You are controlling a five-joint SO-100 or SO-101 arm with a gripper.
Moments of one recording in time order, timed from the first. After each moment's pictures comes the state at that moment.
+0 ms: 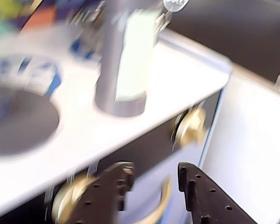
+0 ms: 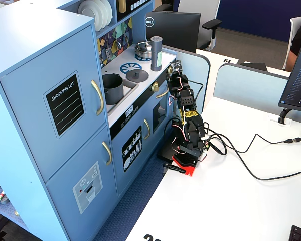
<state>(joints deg) 55.6 164.0 139.6 32.3 -89.6</state>
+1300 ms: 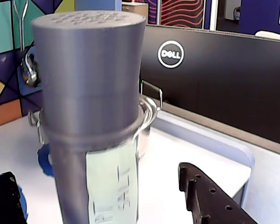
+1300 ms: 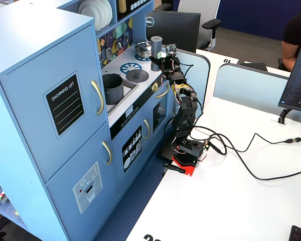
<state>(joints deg) 55.6 111.1 111.4 -1.8 -84.3</state>
